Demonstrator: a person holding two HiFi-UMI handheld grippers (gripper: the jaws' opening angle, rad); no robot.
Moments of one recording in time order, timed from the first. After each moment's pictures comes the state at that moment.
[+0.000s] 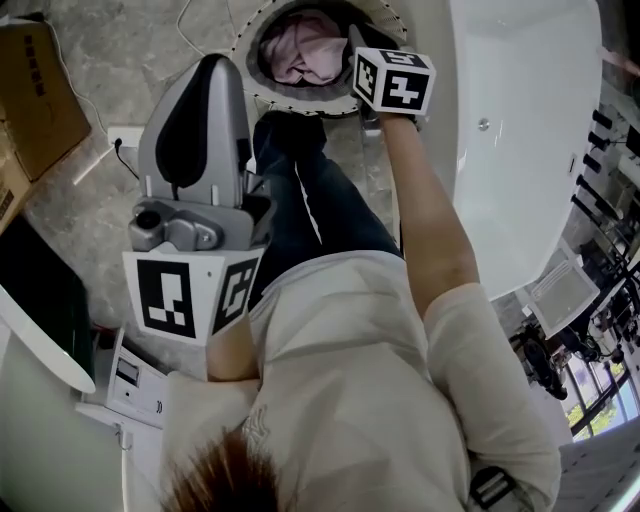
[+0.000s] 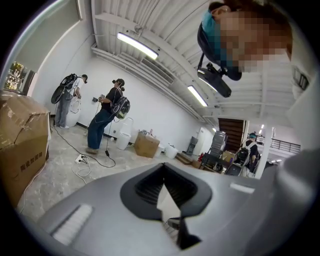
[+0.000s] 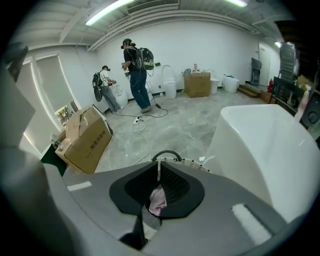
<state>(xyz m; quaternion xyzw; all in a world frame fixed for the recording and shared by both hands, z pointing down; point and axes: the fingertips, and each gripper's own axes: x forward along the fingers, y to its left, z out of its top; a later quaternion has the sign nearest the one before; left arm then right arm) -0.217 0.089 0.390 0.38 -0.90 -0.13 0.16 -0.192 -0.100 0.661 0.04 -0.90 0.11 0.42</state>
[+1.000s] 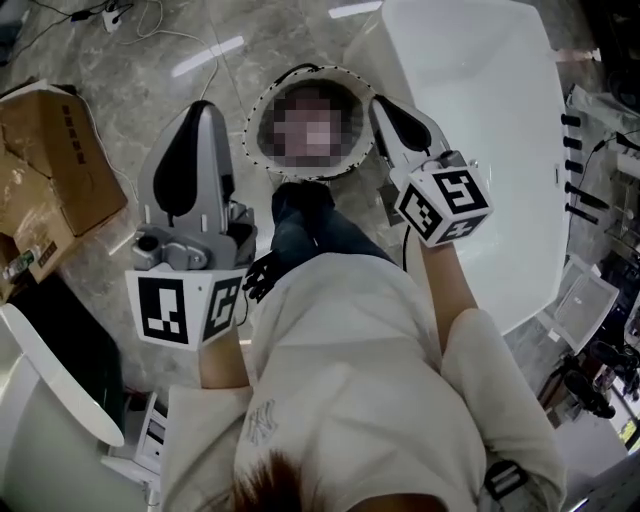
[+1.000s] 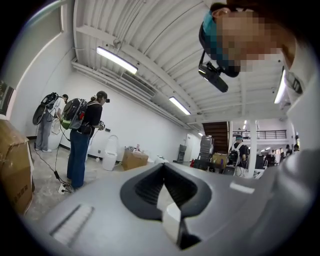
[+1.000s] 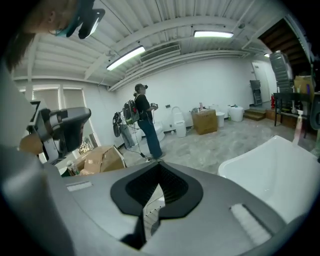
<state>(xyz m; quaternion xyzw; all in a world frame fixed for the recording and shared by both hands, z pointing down) -0.237 0.072 0.256 0.44 -0.89 -0.10 0.06 -0.155 -0.102 0.383 0.00 -0.97 0.13 0.21</state>
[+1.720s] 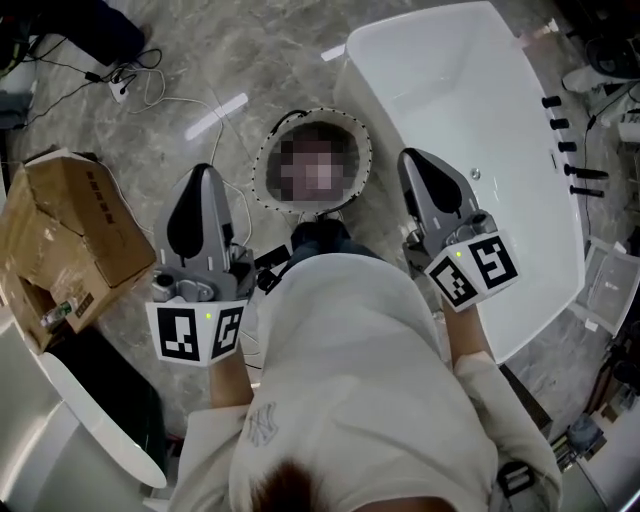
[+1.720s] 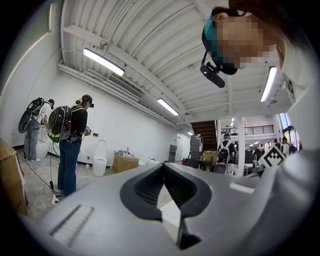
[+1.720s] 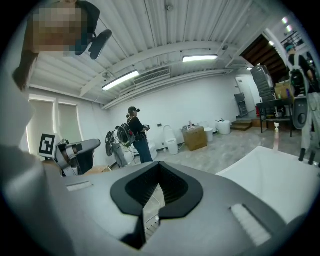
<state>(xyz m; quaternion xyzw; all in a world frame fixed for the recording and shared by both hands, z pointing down) -0.200 0.063 0.209 0.49 -0.87 -0.07 0.03 -0.062 -0.125 0.262 0.07 -0.98 0.15 0.11</state>
